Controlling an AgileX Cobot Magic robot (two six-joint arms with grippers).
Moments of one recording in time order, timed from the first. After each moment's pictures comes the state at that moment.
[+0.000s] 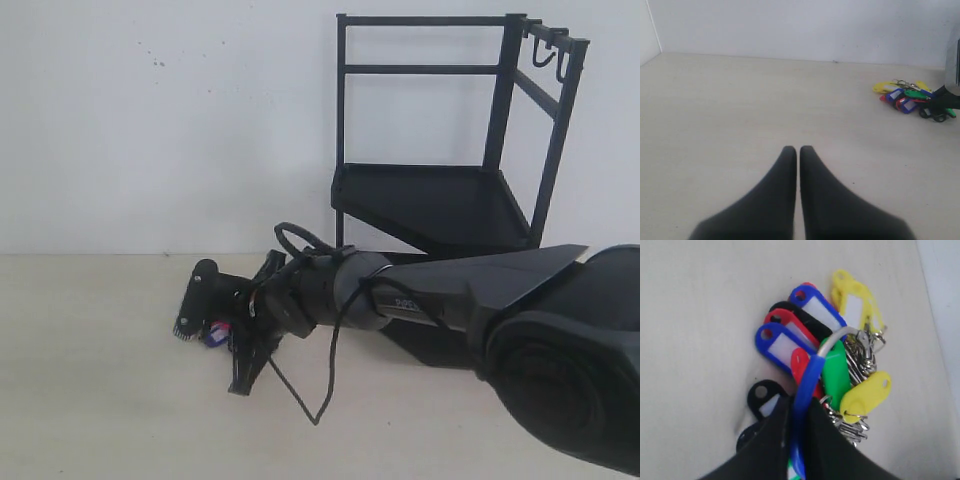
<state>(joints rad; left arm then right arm) -0.03 0.00 0.00 -0.08 0.32 0.05 0.73 2.45 -1.88 -0.24 0.28 -0.59</state>
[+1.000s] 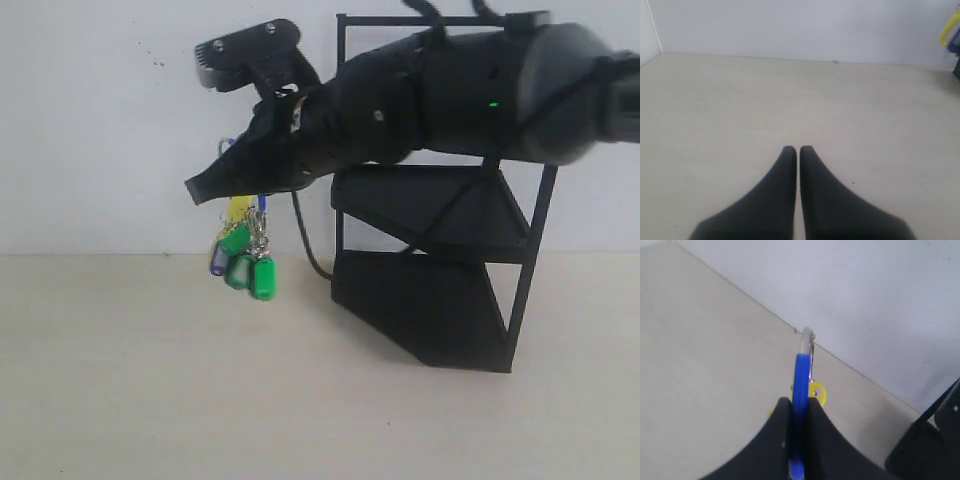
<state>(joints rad) -0.03 0.00 0.00 -0.08 0.32 0.05 0.72 1.84 -1.59 -0.11 0.28 0.02</state>
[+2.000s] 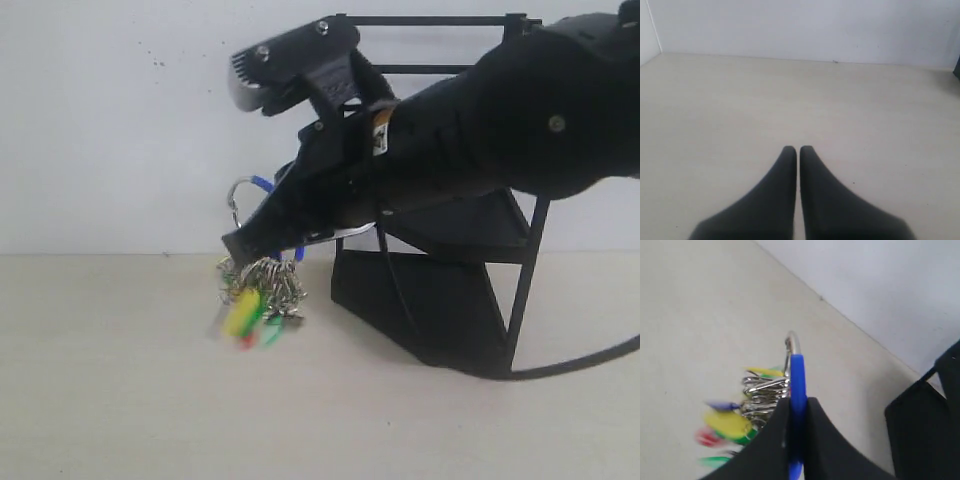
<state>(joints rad) -0.03 0.00 0.00 -0.08 0.32 0.05 0.76 1.51 -1.25 -0.06 0.34 -0.09</state>
